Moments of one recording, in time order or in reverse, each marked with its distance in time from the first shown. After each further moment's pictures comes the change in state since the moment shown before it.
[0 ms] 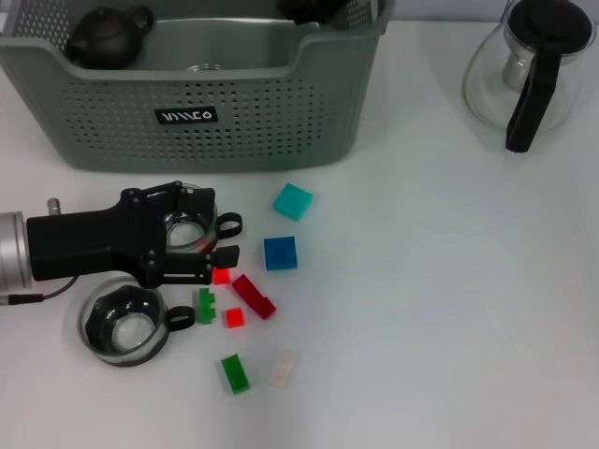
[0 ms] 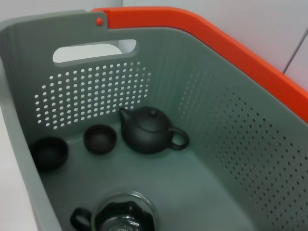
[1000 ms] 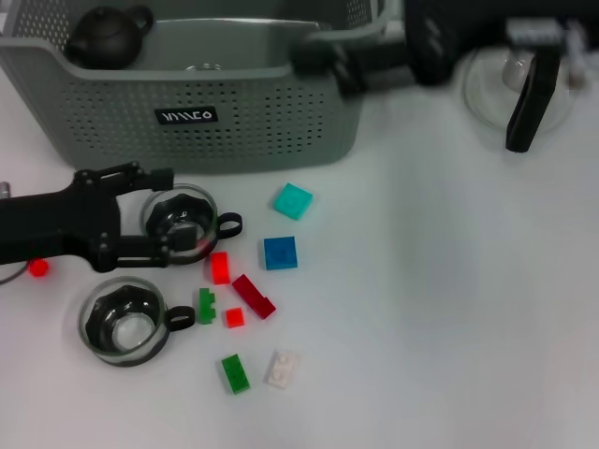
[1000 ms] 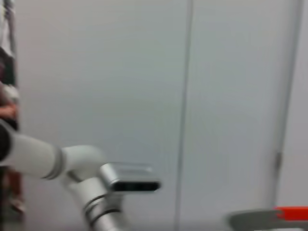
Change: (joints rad) left arm 0.012 0.041 -0.074 0.072 0.022 0.085 -0.029; right arm -0.660 0.000 0.054 -0.722 0.756 -0.600 -0.332
